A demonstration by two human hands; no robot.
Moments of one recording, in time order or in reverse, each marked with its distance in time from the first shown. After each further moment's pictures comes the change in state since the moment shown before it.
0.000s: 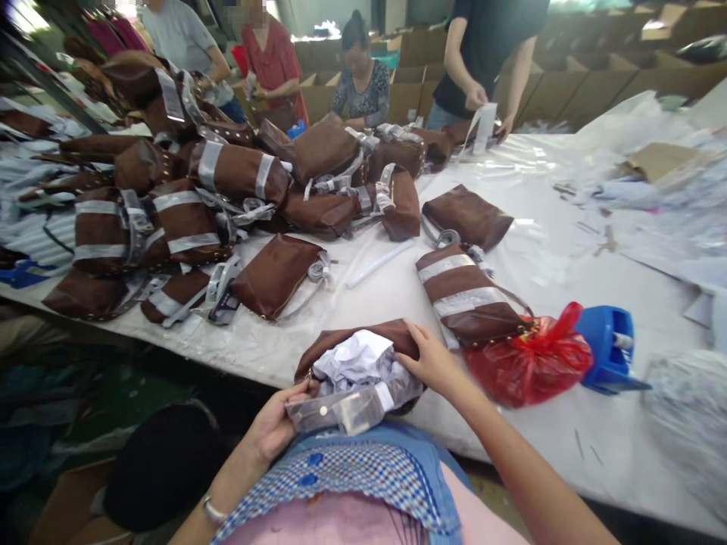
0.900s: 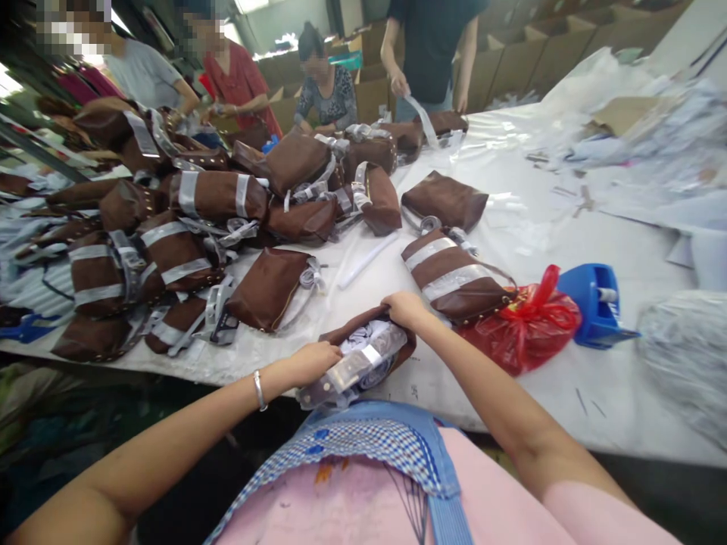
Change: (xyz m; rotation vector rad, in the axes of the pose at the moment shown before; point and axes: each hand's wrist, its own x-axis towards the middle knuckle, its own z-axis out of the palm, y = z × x) left_hand 0.049 0.046 0.086 2.078 -0.477 0.798; right_hand 0.090 -0.003 -0.008 -0.126 -0.140 0.052
